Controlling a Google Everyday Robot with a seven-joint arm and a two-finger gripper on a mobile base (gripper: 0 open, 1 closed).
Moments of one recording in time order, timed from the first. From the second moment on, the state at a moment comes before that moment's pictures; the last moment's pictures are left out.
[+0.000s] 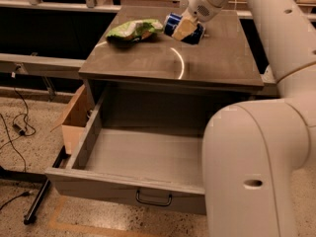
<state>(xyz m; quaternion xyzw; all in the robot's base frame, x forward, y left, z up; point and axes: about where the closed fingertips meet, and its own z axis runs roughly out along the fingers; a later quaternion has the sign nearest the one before) 0.783 -0.086 0.946 -0.56 0.75 0.05 0.34</state>
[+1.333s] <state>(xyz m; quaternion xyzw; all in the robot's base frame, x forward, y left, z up) 0.816 -0.086 0.849 -0.56 0.78 0.03 0.27</state>
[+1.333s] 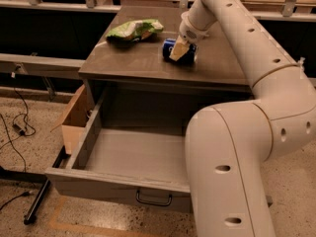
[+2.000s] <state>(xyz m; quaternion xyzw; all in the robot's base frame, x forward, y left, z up) 0.812 -0.101 0.851 -0.54 0.80 0.04 0.26</state>
